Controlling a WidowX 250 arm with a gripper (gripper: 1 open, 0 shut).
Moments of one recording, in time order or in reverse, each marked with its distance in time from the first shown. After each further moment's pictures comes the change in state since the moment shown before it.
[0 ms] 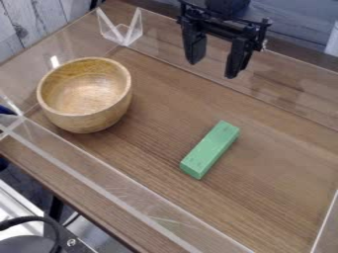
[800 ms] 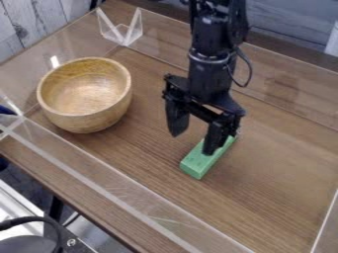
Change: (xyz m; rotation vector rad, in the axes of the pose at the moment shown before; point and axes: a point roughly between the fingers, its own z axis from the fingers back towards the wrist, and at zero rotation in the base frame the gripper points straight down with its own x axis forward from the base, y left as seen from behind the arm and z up) arm -0.044 -0.019 -0.075 0.000 0.079 -0.113
